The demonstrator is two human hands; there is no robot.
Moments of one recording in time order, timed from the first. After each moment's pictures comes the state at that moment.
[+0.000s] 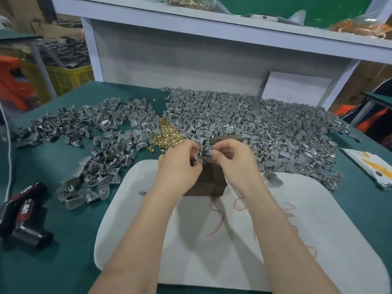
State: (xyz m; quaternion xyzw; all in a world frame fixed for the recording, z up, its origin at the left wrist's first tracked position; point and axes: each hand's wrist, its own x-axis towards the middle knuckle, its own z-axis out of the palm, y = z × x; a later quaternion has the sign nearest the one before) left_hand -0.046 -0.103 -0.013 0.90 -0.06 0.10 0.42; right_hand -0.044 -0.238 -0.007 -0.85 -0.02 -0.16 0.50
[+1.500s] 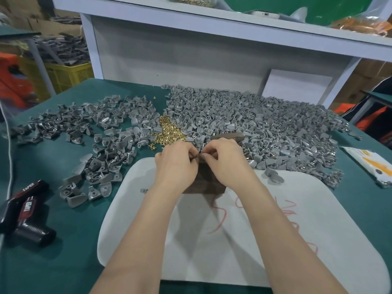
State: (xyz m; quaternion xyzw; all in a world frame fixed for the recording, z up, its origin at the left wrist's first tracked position) left_hand -0.047 -0.100 -0.008 0.93 -0.03 0.10 0.35; right_hand -0.043 -0.223 0.003 -0.96 -0.08 -0.12 0.22
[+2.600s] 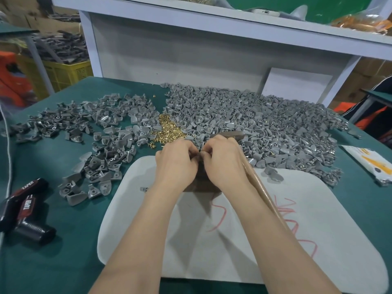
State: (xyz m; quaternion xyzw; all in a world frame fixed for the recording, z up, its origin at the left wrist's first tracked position) left_hand -0.050 -0.101 -0.005 0.93 -0.03 0.10 0.36; right_hand -0.047 -0.210 0.000 -0.97 -0.04 -0.17 0.18
